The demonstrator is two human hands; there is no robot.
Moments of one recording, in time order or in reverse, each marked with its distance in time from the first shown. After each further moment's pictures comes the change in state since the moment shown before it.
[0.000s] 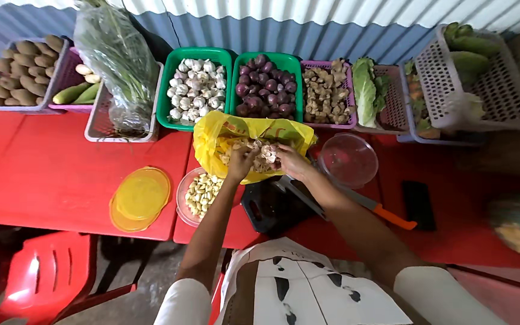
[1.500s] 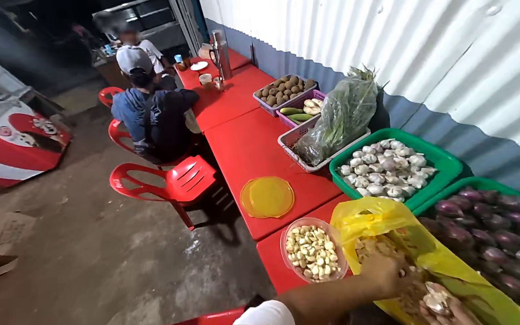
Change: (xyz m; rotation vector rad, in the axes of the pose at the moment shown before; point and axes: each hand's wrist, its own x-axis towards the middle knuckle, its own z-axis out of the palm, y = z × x) left_hand -0.012 0.006 0.015 0.055 0.139 -0.140; right_hand 0.015 0.003 -0.001 0.024 -0.040 0.050
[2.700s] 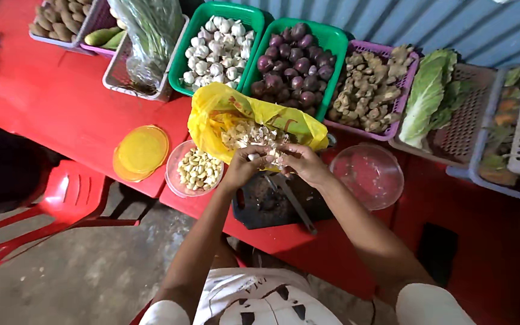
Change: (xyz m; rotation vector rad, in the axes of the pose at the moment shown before) left_hand -0.048 0.029 0.033 -0.524 -0.055 0.113; right_hand -0.036 -0.011 -0.059 -0.157 -0.330 -0.170
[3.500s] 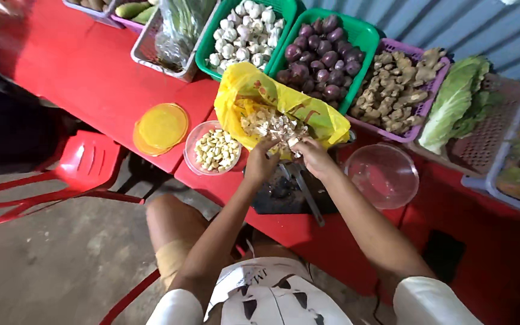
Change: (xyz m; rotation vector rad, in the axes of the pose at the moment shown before) left_hand -0.034 -0.008 0.015 0.488 0.234 -0.088; right_hand 0.018 0.033 0.021 -0.064 0.193 0.171
